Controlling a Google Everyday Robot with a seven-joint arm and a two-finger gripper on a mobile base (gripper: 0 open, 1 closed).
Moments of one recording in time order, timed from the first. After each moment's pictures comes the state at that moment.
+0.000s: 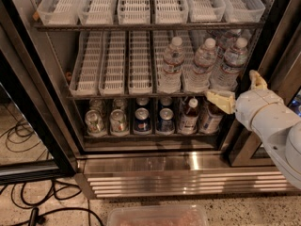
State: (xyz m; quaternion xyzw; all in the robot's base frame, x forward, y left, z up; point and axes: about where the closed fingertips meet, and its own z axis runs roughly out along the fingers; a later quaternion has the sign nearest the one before) arm 0.565 -0.236 0.875 -0.19 0.74 -0.04 0.65
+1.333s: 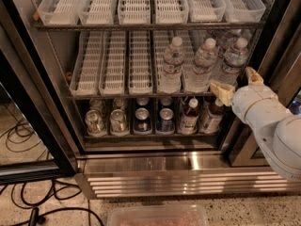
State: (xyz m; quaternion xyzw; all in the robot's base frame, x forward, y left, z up) arm 0.594 -0.248 0.872 -0.16 0.73 -0.06 0.66
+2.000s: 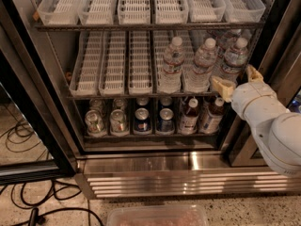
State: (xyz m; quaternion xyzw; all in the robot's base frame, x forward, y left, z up) arm 0.607 -0.256 0.873 -0.15 0.72 -0.08 0.67
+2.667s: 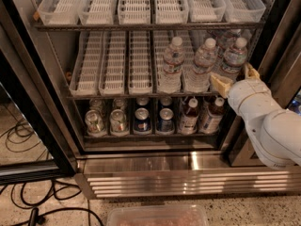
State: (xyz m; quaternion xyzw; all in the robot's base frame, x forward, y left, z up) arm 0.626 -0.259 0.870 -0.13 0.71 -0.08 0.68
